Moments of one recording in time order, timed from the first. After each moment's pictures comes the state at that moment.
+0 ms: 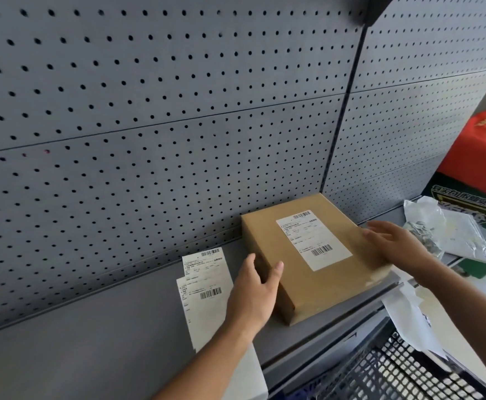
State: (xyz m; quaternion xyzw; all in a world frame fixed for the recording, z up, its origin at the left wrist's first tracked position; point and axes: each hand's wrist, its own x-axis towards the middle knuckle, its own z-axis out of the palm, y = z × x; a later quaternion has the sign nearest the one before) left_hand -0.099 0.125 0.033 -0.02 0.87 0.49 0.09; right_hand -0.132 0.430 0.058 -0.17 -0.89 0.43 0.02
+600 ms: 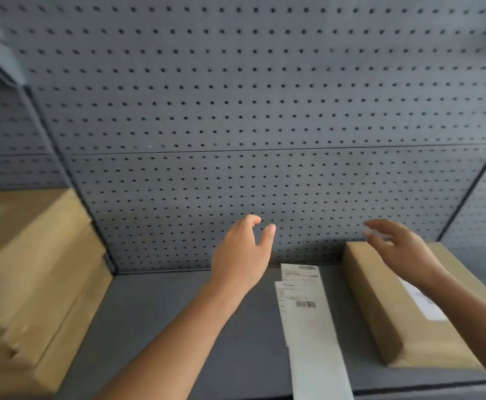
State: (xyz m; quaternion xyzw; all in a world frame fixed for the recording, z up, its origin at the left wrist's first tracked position) left_hand -0.070 -0.061 0.138 -0.09 0.92 0.35 -0.15; right_hand -0.163 0.221 0.123 0.07 -0.92 0.36 0.08
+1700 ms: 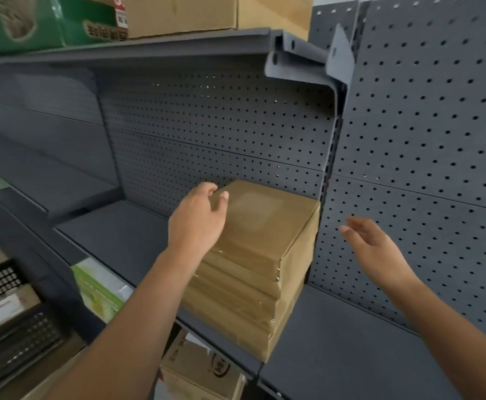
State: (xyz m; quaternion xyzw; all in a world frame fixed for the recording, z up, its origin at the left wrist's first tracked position) left_hand 0.171 -0.425 0.211 -0.41 0.81 0.19 -0.37; right_hand -0.038 -0.214 0.183 0.33 -0.80 0.49 -0.09
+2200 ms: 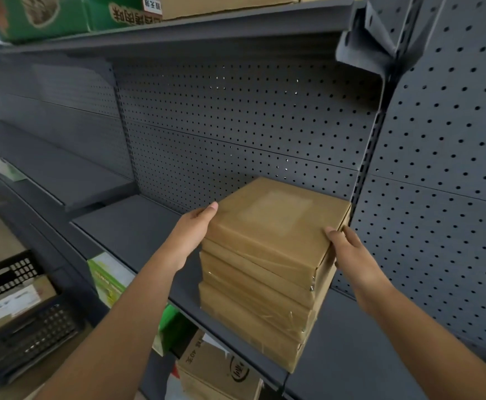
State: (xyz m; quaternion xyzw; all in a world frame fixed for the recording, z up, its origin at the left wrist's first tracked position) left_hand 0.207 -0.508 0.165 -0.45 0.67 0.53 -0.26; right_hand 0.003 -0.292 0.161 0.21 -0.75 0.56 -0.28
